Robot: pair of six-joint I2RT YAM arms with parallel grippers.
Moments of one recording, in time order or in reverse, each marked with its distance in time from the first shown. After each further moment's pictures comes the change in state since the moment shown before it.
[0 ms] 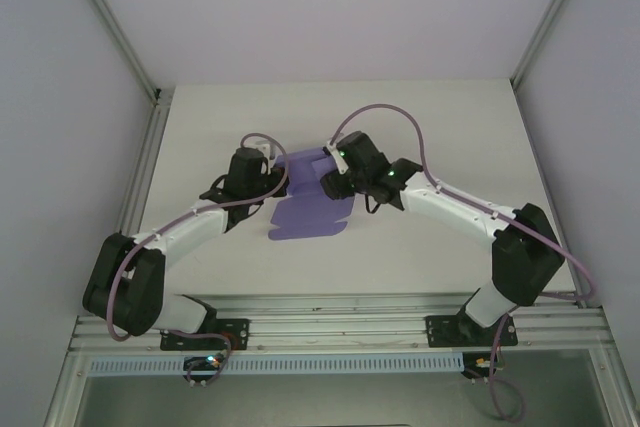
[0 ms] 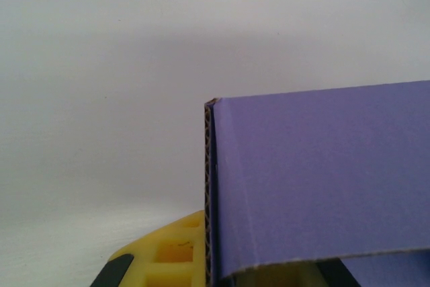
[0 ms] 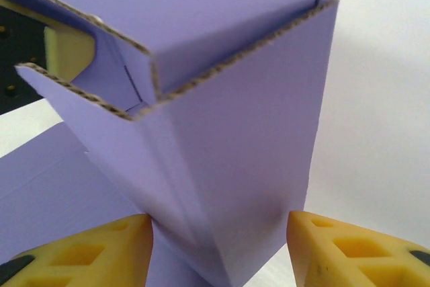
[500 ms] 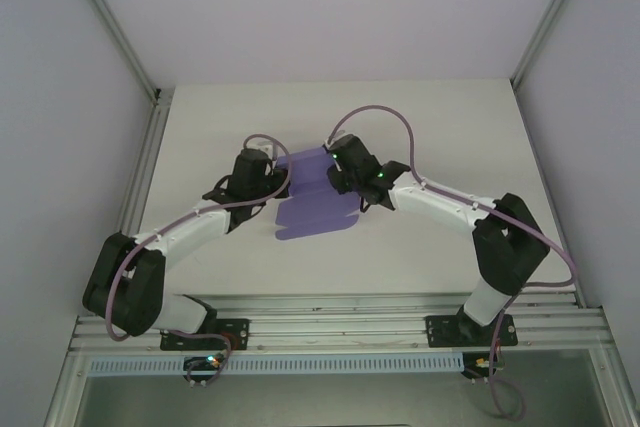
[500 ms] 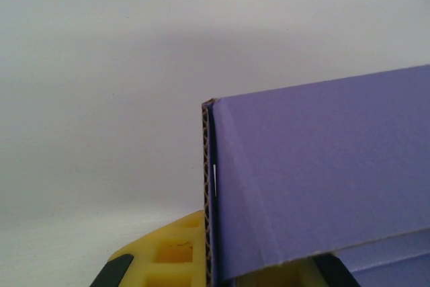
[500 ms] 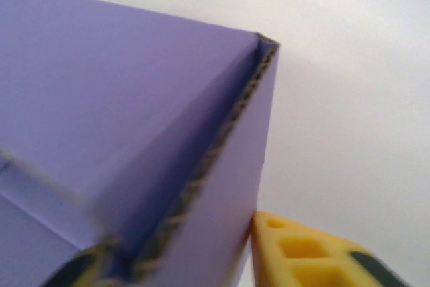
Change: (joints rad) left arm -0.034 0.000 0.013 -0.032 -0.061 -0.001; right arm -0.005 0.093 -0.013 0.124 0.161 -0.016
